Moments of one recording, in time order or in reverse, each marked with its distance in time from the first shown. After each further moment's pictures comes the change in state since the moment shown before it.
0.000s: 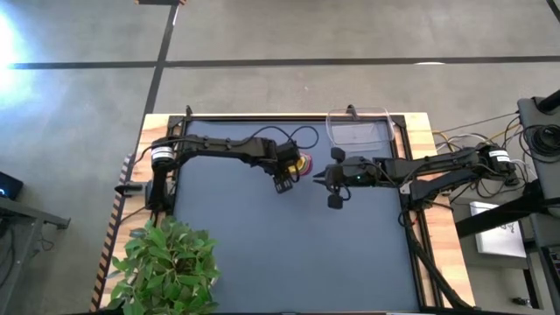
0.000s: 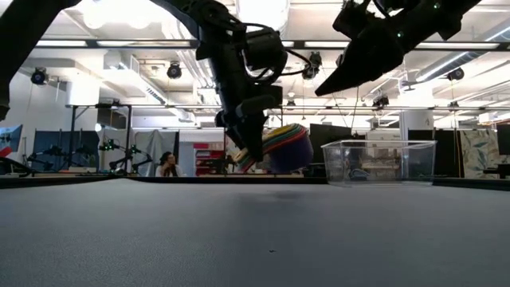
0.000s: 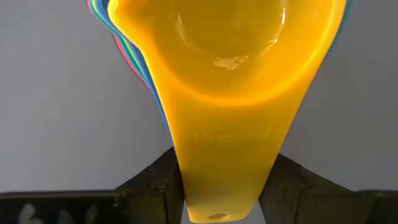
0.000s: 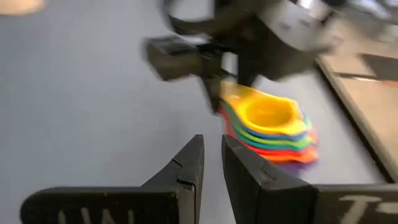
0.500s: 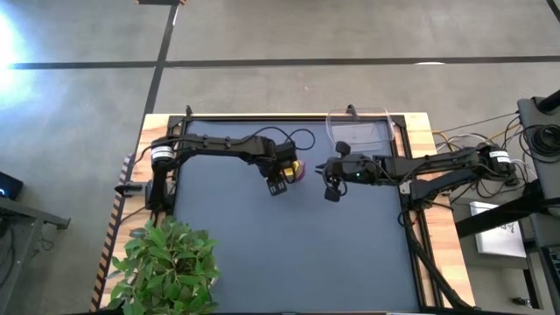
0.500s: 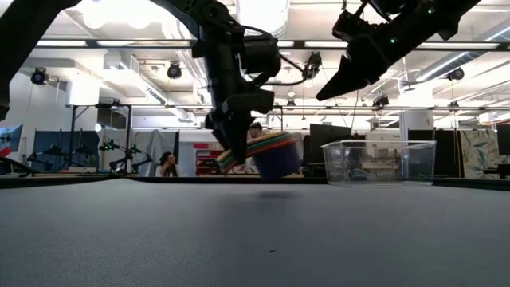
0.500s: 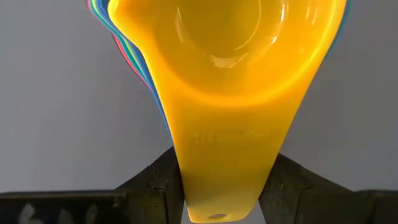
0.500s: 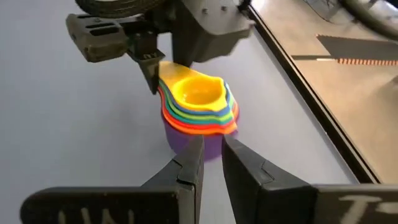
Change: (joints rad) left arm 0.010 -0.002 0.011 -0.140 0.088 -0.016; right arm -0.029 -0.002 0.000 -0.014 0.134 0.051
